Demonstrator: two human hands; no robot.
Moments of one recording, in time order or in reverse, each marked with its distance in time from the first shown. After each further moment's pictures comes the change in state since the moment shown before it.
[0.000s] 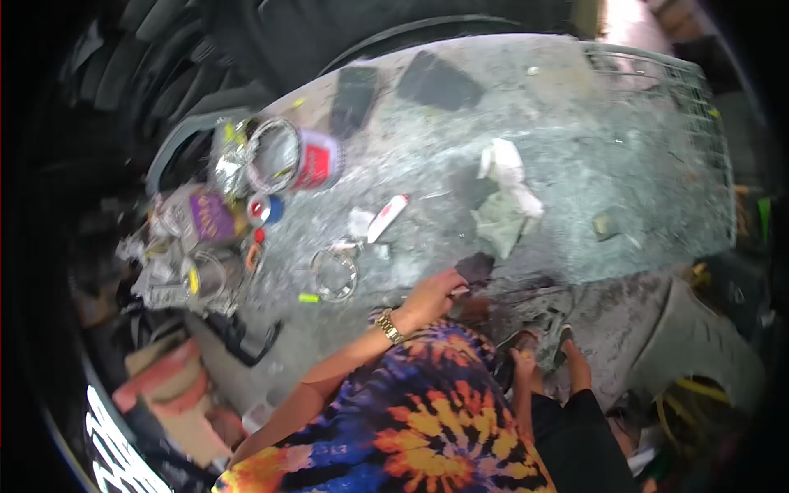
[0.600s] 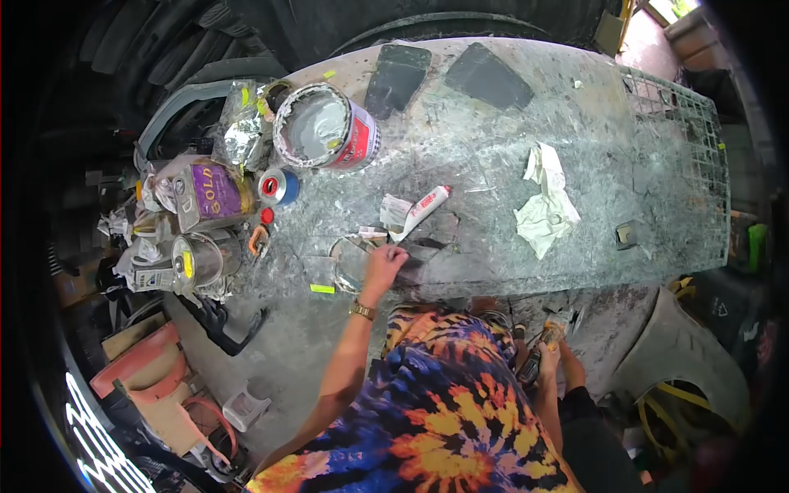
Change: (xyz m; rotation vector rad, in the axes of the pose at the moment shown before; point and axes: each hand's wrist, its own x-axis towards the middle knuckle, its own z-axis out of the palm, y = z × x) left_hand -0.063 -0.160 -0.074 -0.128 0.468 -0.565; right_hand 0.021 -0.035 -0.058 -0.022 -0.079 -0.016
